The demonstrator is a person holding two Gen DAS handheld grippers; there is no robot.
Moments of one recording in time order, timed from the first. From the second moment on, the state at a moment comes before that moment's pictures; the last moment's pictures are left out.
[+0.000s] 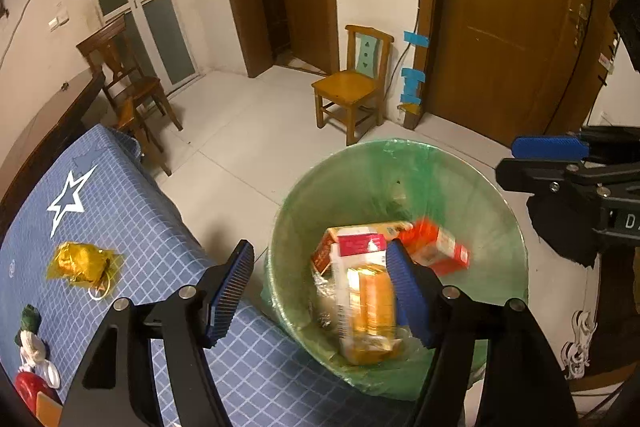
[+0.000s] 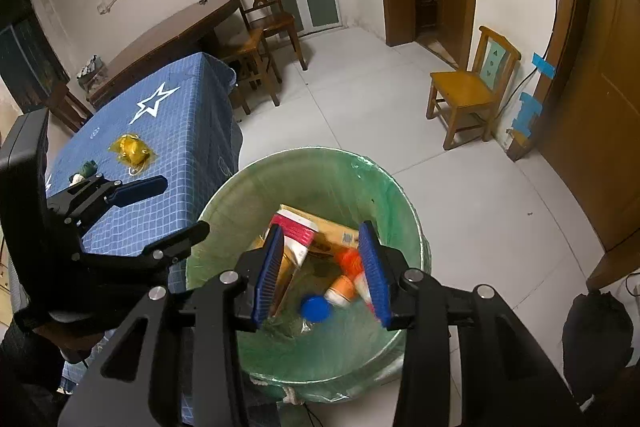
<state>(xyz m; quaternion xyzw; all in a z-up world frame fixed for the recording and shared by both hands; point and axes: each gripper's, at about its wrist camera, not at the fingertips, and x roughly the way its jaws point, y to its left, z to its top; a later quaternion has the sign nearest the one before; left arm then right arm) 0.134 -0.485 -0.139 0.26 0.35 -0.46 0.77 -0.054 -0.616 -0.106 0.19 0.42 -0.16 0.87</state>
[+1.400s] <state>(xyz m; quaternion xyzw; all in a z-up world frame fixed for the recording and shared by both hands) 0.170 -0.043 -0.121 0.06 0.34 -0.25 0.90 0.135 -0.328 -0.074 0.06 0.39 0.12 0.91</state>
